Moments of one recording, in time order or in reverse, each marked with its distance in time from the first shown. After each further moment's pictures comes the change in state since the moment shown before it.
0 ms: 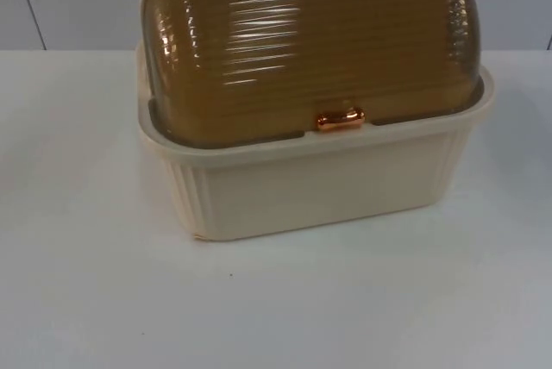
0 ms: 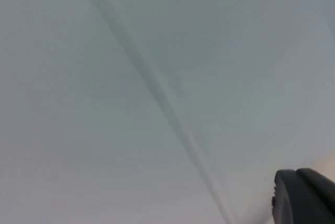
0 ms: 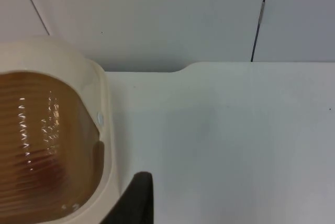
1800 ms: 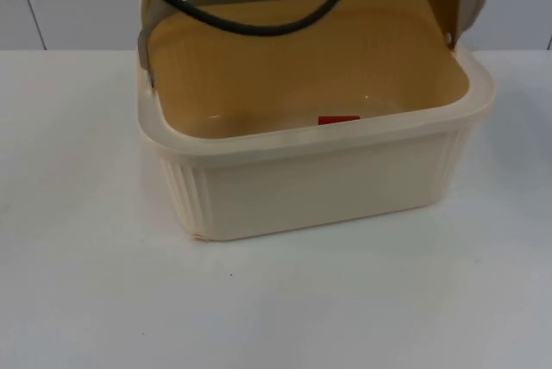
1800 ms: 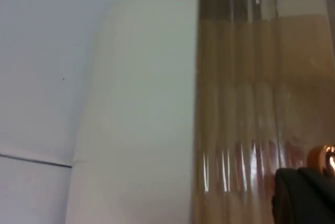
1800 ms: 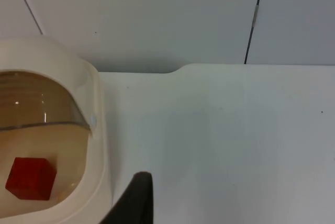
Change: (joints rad) right arm 0.000 0.000 0.000 -0.022 -0.008 -0.001; left arm -0.105 0.678 -0.511 0.098 0.612 0.336
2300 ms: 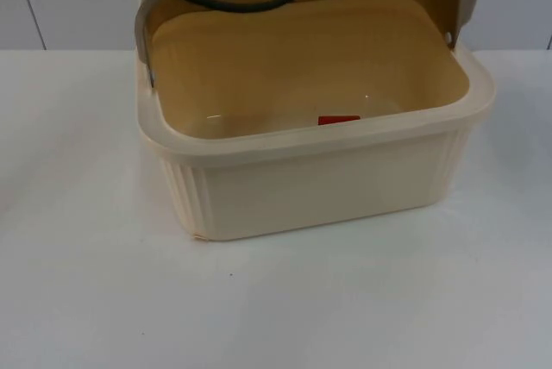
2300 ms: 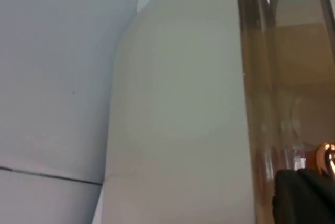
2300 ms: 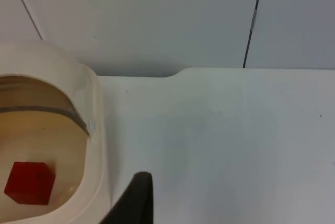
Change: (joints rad) right arm 0.000 0.000 0.000 0.000 -0.011 0.002; left arm 0.070 0.068 -0.144 -0.105 0.117 0.115
